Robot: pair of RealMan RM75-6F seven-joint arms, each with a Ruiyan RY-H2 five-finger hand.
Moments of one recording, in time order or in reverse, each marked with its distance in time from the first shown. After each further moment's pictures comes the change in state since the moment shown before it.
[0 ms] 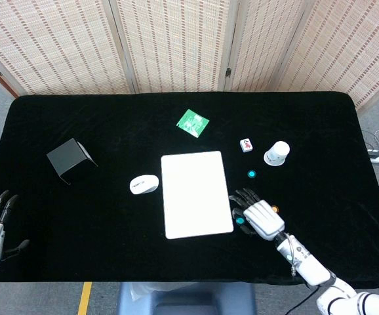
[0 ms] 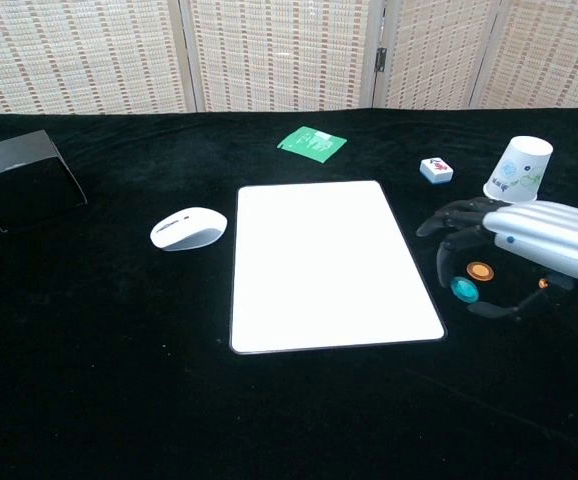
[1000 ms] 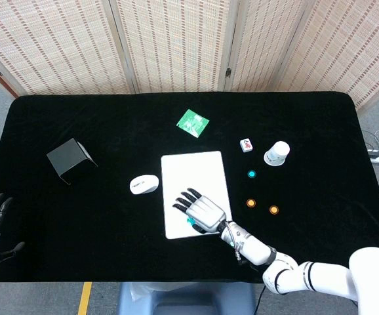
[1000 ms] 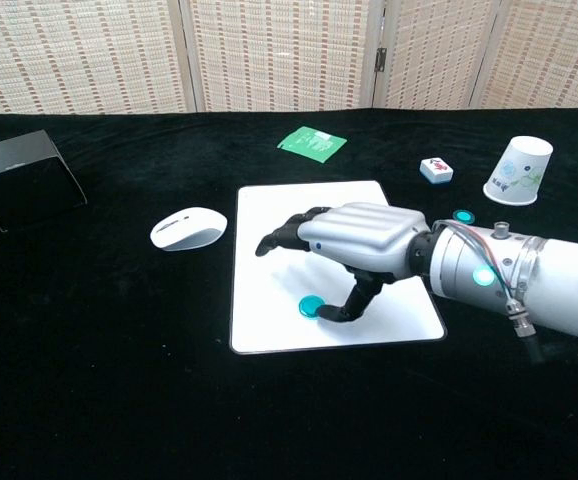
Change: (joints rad) left arm 0.011 -0.009 0.002 0.043 -0.021 -0.009 -0.033; right arm 0.285 -0.188 0.136 -0.021 0.255 -0.297 -0.294
